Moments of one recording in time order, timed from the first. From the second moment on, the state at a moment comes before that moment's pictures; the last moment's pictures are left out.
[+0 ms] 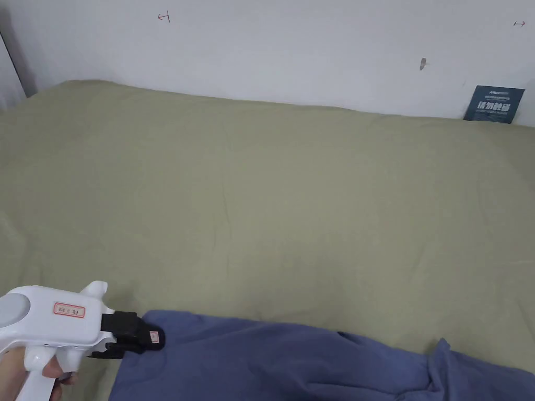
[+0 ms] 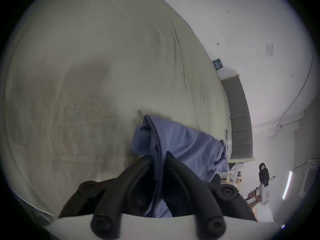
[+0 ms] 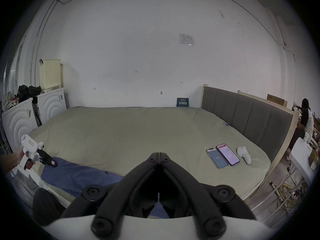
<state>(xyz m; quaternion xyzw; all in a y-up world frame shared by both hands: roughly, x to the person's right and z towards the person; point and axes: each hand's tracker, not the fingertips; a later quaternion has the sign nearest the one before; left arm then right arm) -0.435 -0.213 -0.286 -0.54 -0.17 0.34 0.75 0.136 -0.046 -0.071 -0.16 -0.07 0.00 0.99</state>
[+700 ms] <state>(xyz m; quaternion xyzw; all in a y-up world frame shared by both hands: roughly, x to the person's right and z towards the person) -0.463 -0.089 -0.248 -0.51 -0.08 0.24 0.82 0.149 -0.051 -0.071 -0.14 -0.04 -0.02 0.99</state>
